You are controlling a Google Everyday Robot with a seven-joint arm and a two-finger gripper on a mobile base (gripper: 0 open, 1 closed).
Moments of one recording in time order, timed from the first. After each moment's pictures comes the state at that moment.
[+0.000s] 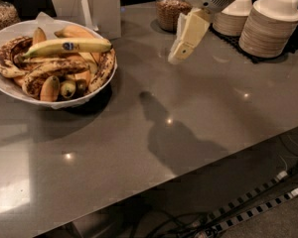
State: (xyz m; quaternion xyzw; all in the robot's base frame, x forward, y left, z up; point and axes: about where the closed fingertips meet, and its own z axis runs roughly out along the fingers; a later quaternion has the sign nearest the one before) arm 0.576 -0.057 1.026 -0.70 0.62 0.04 0.36
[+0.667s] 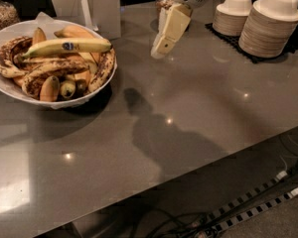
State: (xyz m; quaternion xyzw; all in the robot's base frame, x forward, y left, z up) arm 0.591 -0.021 1.031 -0.71 0.59 0.06 0.38
